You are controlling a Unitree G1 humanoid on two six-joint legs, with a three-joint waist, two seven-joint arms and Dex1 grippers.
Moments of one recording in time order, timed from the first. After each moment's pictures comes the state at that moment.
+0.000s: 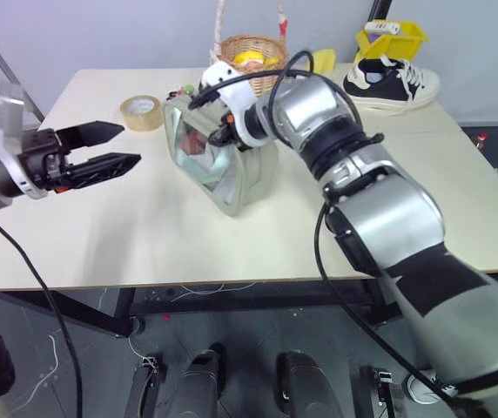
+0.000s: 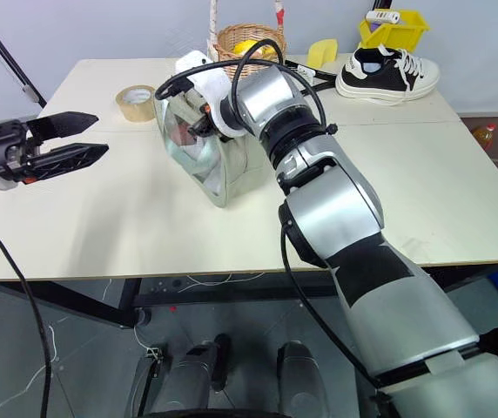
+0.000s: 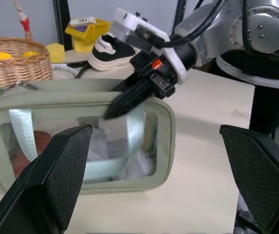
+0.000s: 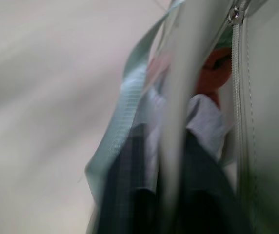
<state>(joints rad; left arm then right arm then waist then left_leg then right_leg) -0.60 0.96 0.37 0.03 -0.79 0.73 -1.16 -1.70 -0.09 0.27 1.19 0.07 0.67 0.78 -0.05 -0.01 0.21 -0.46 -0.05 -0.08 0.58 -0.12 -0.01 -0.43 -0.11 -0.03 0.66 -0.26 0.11</state>
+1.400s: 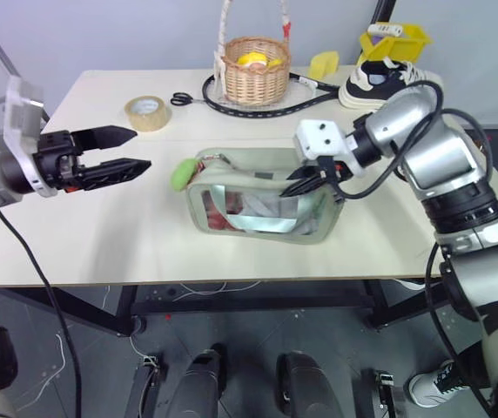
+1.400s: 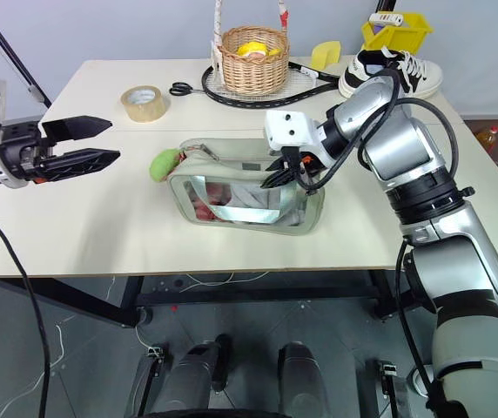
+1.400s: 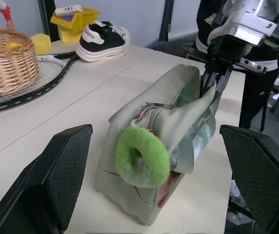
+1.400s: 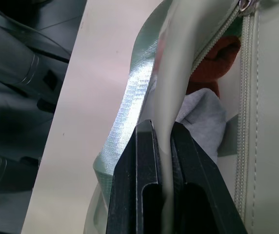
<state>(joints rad) -0.65 0.96 0.28 0.08 -0.75 0.71 -1.22 -1.17 -0.68 0.38 0.34 0.07 0.30 1.57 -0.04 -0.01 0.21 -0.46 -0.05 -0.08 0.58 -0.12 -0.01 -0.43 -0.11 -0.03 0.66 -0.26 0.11</state>
